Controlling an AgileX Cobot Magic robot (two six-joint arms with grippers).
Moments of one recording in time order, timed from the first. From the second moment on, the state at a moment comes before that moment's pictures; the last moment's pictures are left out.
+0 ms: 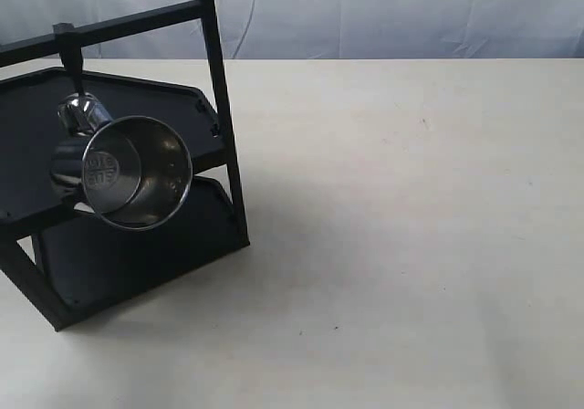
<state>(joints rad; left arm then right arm) -0.06 0.00 0.00 0.04 0.32 0.01 -0.04 0.13 -0.08 0.19 0.33 -0.07</state>
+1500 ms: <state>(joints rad) -0.06 0.00 0.00 0.04 0.32 0.01 -0.04 0.07 0.00 0.11 0.34 0.04</state>
